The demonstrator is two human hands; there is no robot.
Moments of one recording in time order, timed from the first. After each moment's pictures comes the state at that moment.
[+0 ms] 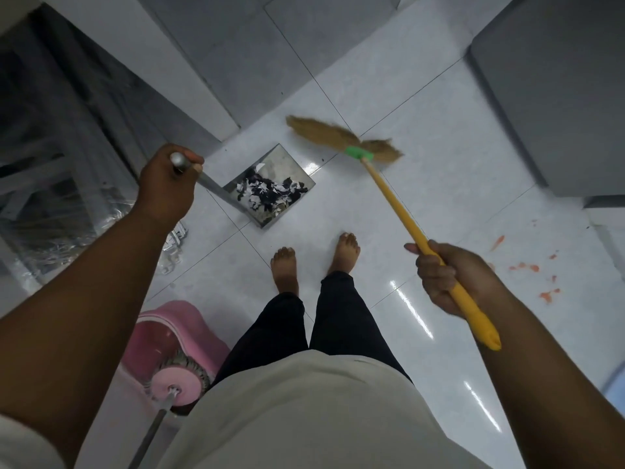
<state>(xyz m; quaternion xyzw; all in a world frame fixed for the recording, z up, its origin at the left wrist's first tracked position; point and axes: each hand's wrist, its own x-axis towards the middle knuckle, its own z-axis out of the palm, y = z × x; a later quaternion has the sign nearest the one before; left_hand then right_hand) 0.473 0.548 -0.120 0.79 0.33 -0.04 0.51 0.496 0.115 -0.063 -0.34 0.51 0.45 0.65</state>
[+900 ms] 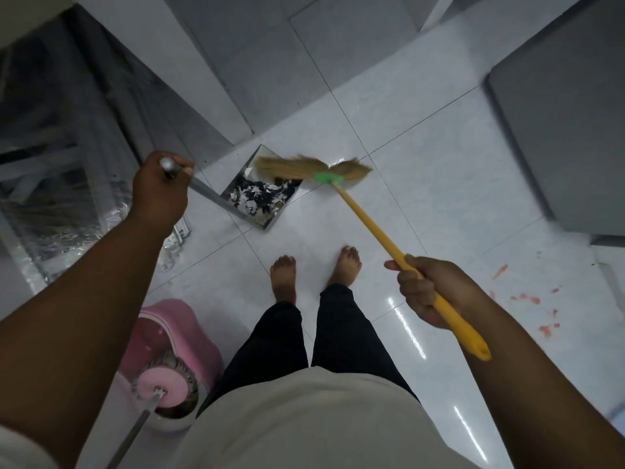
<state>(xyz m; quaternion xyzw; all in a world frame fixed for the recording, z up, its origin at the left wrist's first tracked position) 0.465 0.566 -0.128 0.75 0.43 0.01 0.51 0.520 0.140 -0.079 -0.36 0.48 0.54 0.58</state>
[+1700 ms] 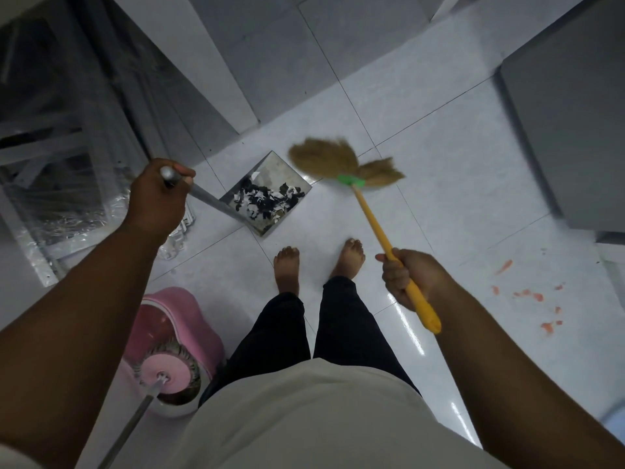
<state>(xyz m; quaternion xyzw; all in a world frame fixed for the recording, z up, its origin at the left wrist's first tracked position) 0.422 0.572 -0.125 0.76 0.40 -0.02 0.51 0.498 0.172 -0.112 -0.37 0.52 0.51 0.57</state>
